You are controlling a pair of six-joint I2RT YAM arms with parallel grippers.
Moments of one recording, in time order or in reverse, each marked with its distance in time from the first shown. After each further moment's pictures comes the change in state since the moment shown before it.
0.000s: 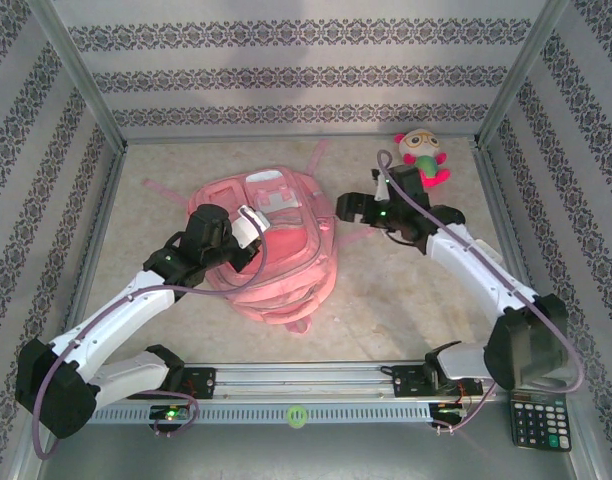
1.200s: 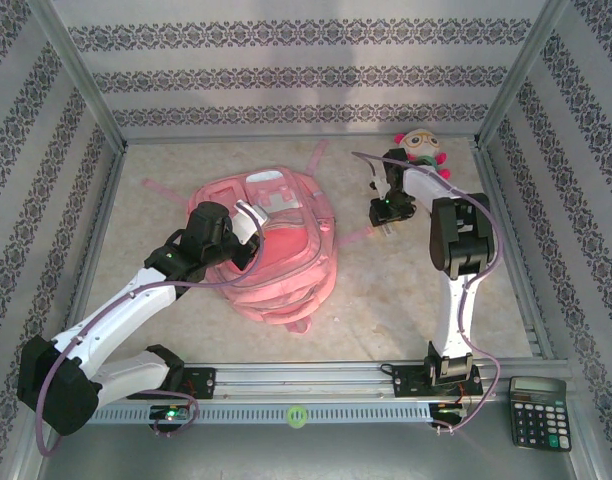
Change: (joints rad) left arm 0.013 0.018 0.011 0.008 0.043 -0.137; right arm -0.208 0.742 0.500 -0.396 0.116 -0.531
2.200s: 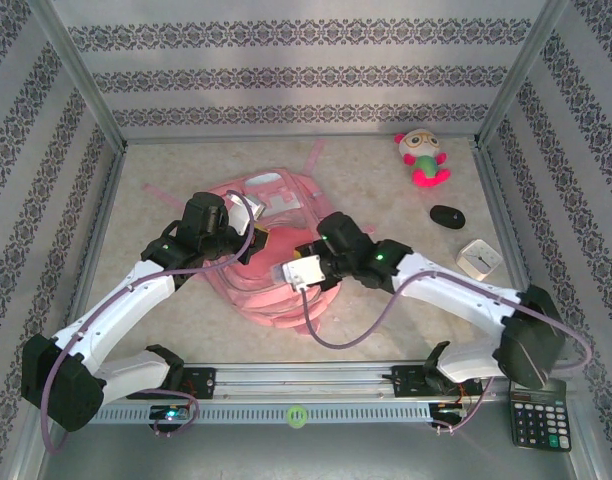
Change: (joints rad) left arm 0.046 0.029 0.068 -0.049 0.196 -0.231; right arm 0.733 -0.740 -0.579 0.465 -0.079 -1.020
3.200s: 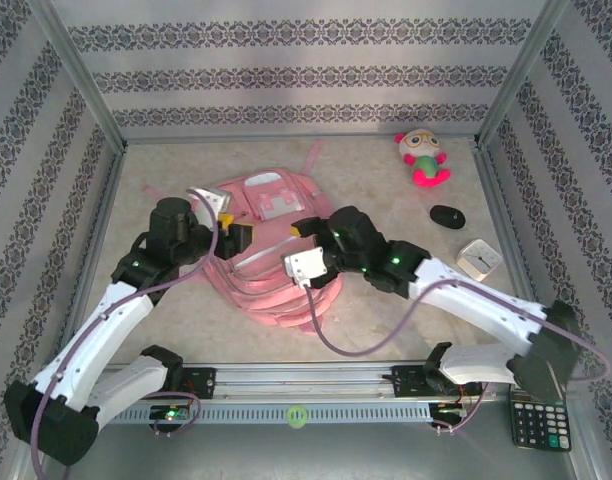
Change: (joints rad) left arm 0.127 -0.206 -0.051 -0.028 -0.063 -0.144; right arm 0.033 -0.162 0.004 0.059 0.006 0.018
